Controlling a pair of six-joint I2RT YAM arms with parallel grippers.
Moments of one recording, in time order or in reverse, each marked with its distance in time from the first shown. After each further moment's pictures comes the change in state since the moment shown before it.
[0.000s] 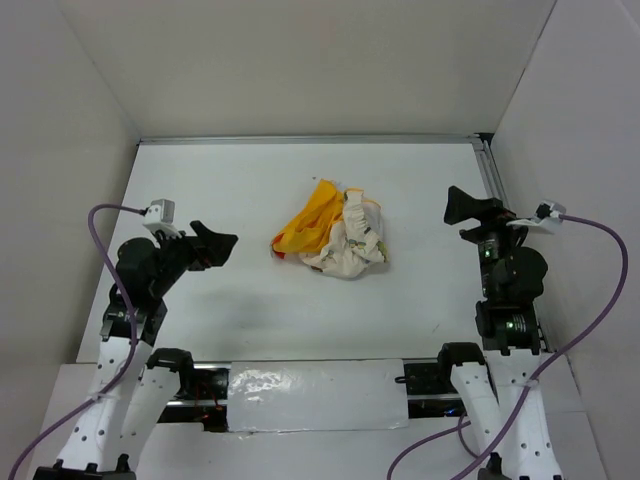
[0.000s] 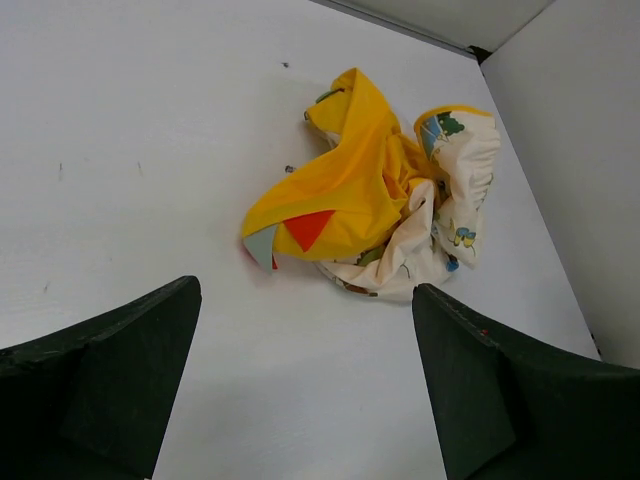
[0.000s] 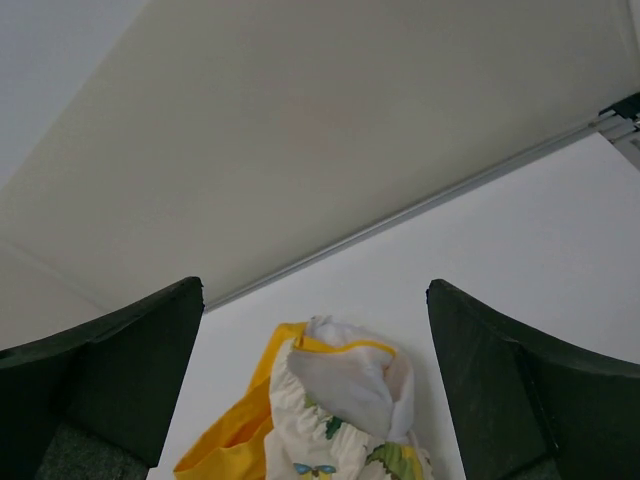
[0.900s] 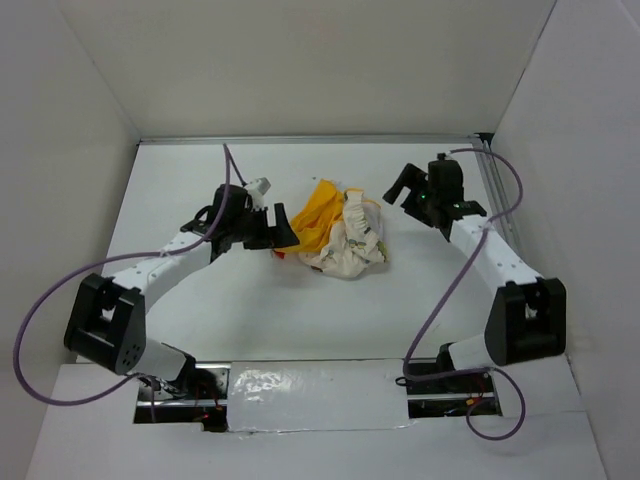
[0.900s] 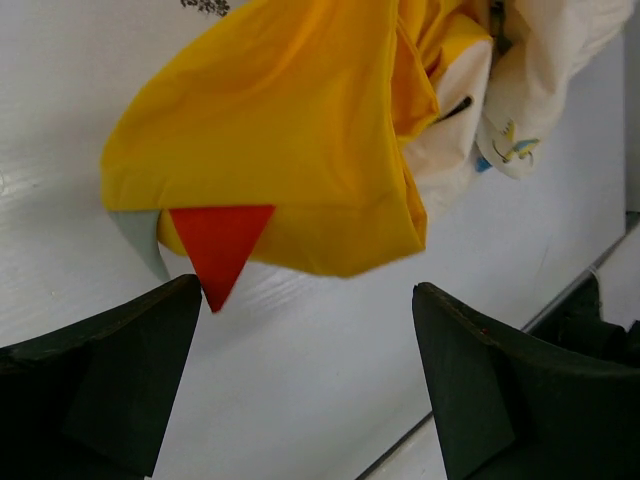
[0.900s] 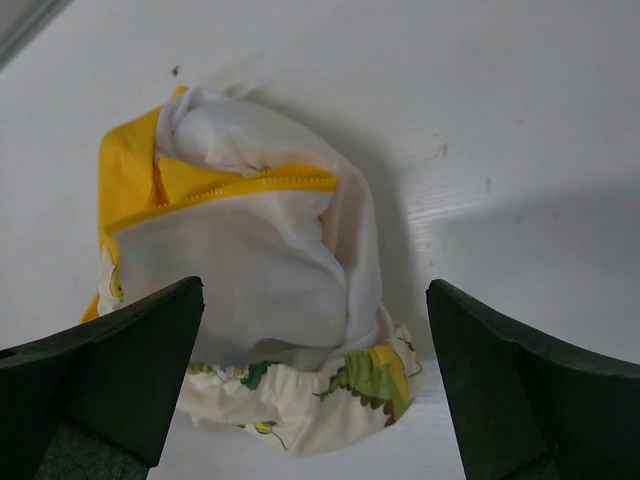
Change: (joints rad) left arm -0.278 0.801 0.278 0.037 0.083 0.012; right arm 0.127 0.826 0.288 -0.241 -0.113 0.051
